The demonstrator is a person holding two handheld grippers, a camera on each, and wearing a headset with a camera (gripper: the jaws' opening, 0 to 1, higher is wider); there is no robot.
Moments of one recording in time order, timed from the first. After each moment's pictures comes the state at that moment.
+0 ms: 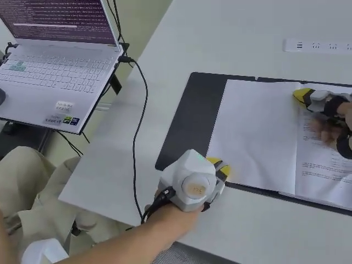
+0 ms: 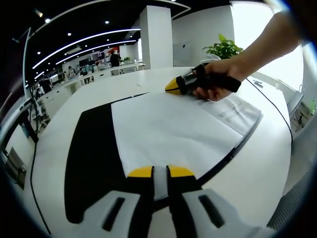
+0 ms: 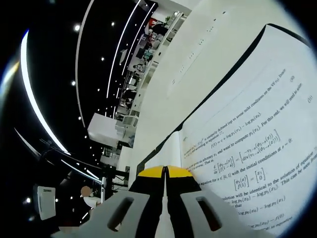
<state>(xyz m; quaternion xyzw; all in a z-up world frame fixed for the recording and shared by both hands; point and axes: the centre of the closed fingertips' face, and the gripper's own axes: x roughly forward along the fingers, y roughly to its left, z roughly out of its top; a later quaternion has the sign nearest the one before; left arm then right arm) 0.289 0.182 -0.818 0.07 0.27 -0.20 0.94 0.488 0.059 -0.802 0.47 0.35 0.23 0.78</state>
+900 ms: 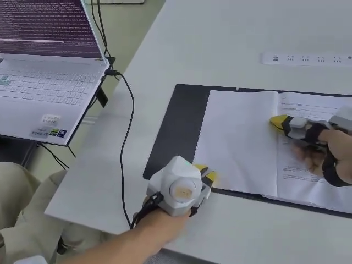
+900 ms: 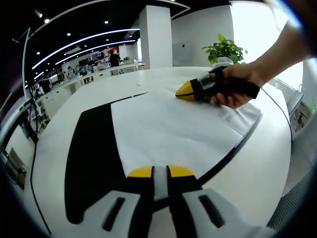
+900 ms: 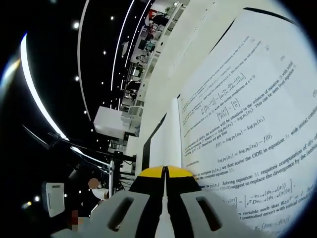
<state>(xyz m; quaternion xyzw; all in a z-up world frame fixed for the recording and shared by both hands) 0.290 0.182 -0.819 0.07 0.27 -0.20 0.94 0.428 0.060 -0.801 0.48 0.38 0.26 0.74</state>
